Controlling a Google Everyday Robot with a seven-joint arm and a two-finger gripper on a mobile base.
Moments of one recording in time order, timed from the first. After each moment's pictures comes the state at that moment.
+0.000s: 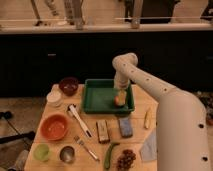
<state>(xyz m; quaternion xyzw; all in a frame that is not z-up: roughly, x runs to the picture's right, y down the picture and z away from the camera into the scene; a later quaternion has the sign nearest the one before) 0.096 0.047 0.900 -0.35 -0.08 -0.07 0.93</state>
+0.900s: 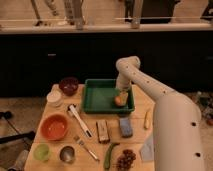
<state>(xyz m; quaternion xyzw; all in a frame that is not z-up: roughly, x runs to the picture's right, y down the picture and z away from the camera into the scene) 0.105 0.050 0.928 -0.35 -0.09 -0.07 0.93</state>
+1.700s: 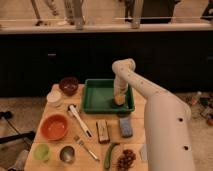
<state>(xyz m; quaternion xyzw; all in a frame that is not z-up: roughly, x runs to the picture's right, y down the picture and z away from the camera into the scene) 0.096 0.069 0.946 -0.38 -0.08 -0.09 0.92</state>
